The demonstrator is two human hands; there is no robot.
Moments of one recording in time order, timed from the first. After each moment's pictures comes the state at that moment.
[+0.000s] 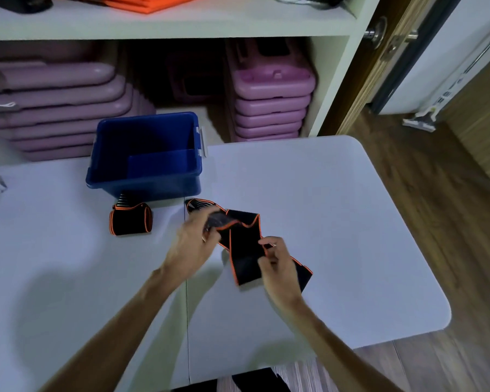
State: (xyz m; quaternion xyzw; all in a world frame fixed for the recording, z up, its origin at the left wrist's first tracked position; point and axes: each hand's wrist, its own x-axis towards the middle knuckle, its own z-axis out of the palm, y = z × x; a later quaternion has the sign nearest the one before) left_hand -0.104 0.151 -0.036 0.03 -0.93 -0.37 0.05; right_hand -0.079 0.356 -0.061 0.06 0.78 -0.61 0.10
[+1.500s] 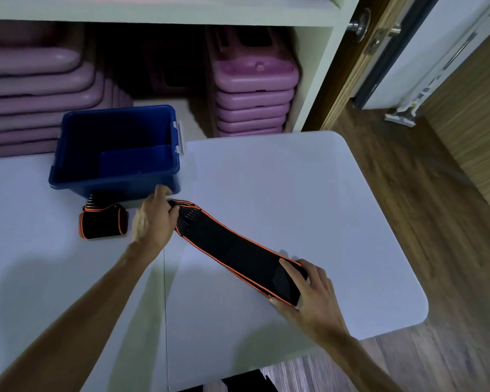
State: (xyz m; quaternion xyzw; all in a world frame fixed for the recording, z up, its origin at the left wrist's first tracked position) left_hand -0.160 0.119 -0.057 0.15 -0.96 -0.23 0.05; right_hand -0.053 0.467 -0.079 -0.13 0.97 -0.21 0.05
